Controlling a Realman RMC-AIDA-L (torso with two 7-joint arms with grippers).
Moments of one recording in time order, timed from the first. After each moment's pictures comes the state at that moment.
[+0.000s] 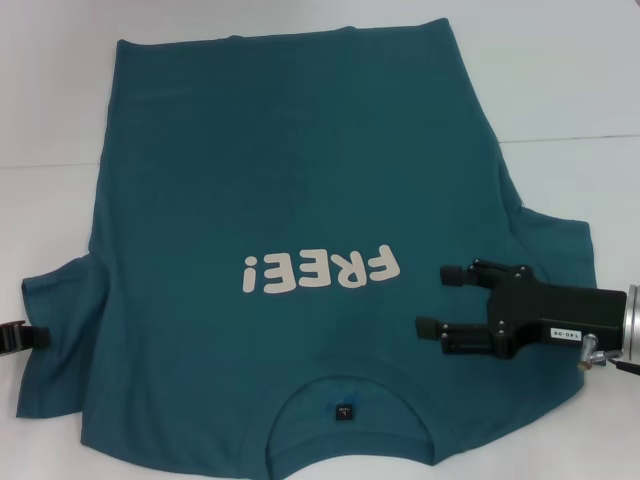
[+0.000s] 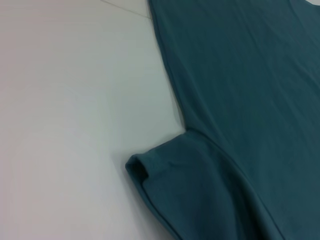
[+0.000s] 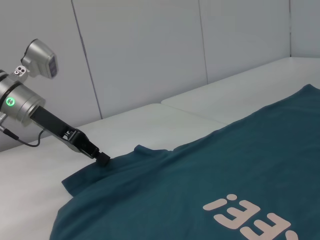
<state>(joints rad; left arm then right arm) -0.51 -2.05 0.54 0.79 2.43 1.21 -2.22 0.52 2.09 -0.56 -0.59 -2.07 -1.49 1.23</state>
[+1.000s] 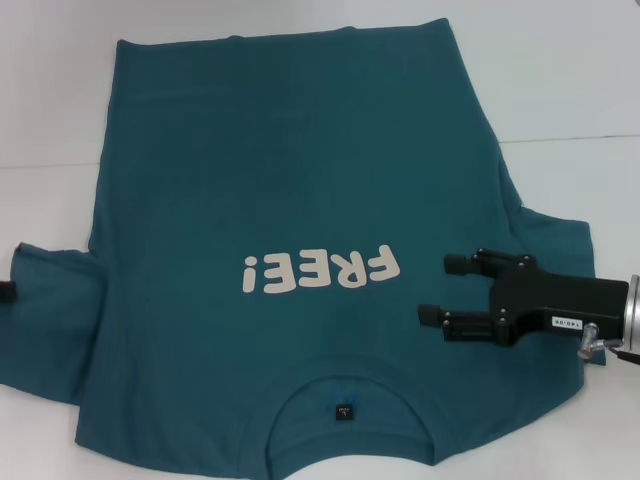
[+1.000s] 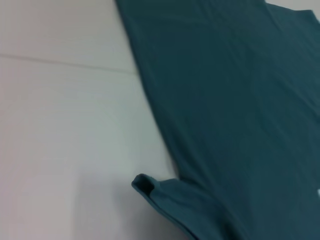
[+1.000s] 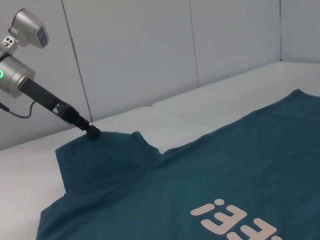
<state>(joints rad) -0.55 -2.00 0.55 0.93 2.48 1.31 -2.22 0.53 2.08 -0.54 -0.59 -2.07 -1.47 1.23</state>
